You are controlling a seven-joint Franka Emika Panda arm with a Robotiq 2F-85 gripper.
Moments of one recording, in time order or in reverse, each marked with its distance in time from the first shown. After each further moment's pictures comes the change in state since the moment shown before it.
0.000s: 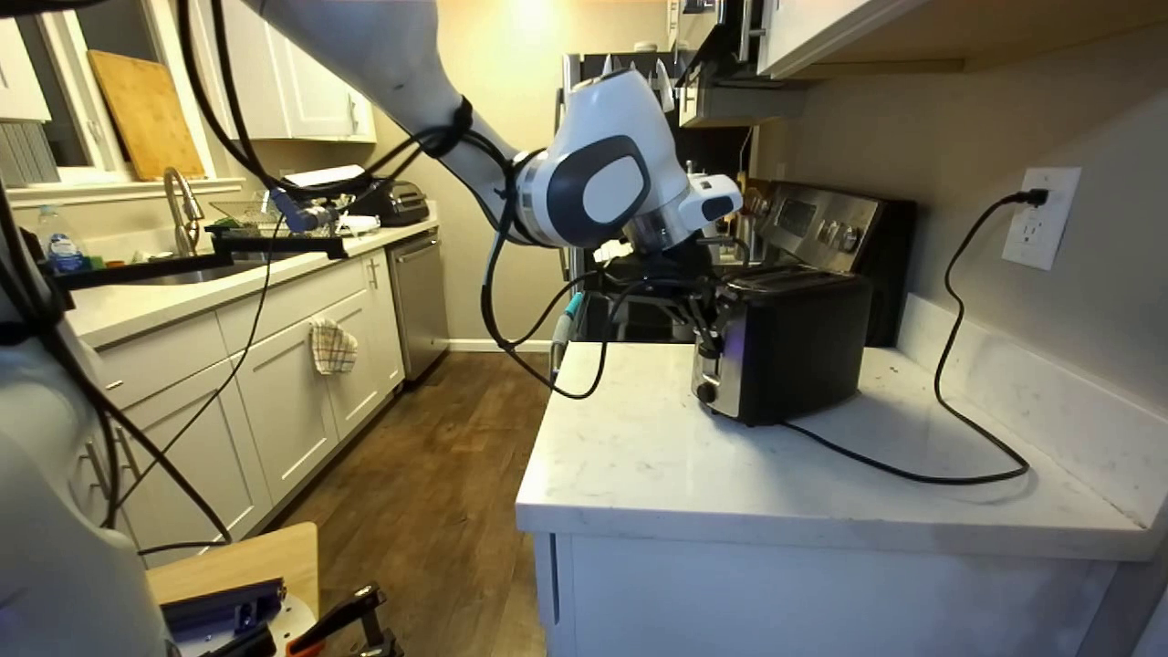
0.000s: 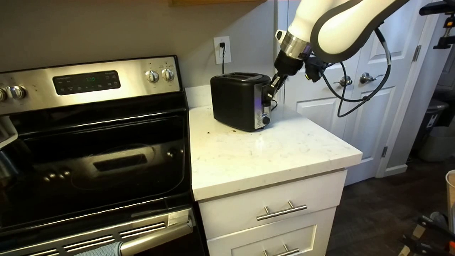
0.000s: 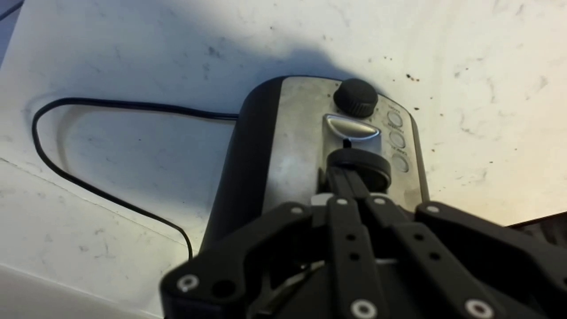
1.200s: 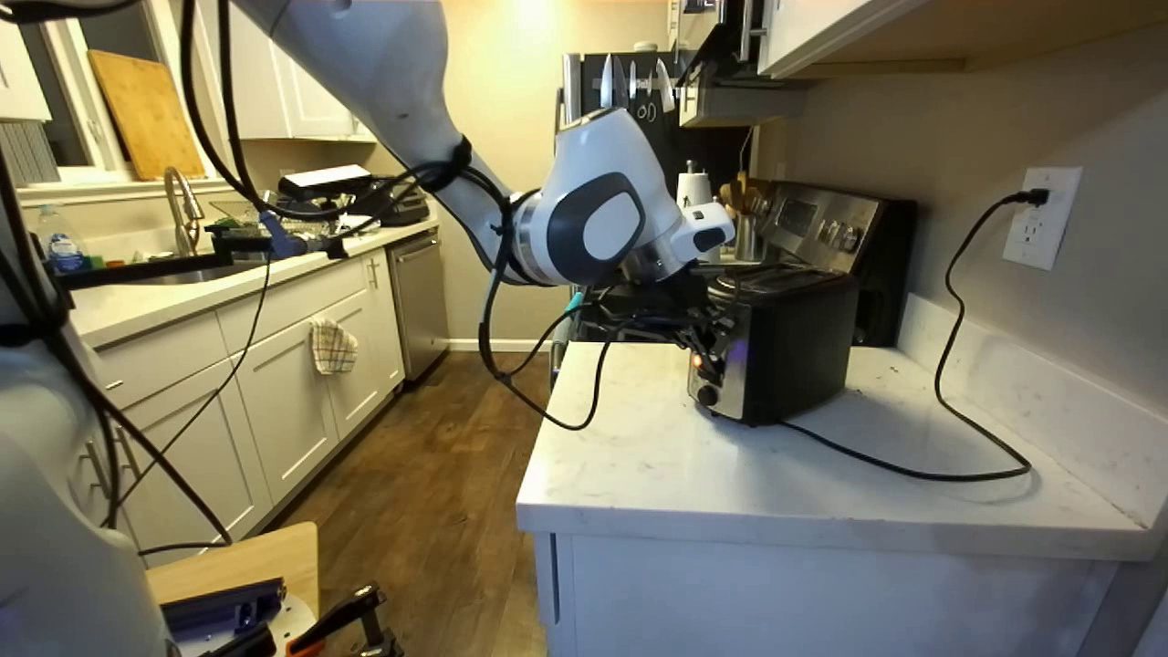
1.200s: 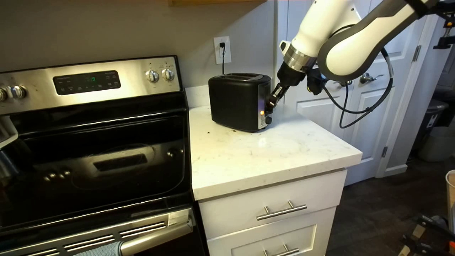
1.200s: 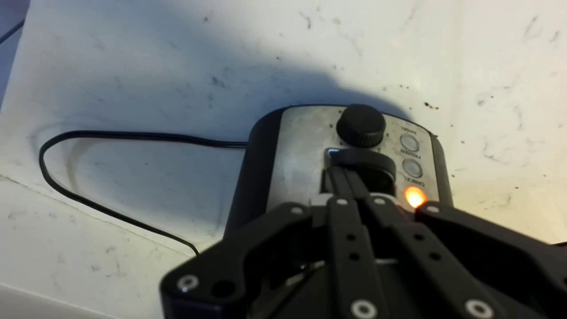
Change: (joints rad) arm 0.003 0.033 -0.025 -0.061 -0.118 0.119 0.127
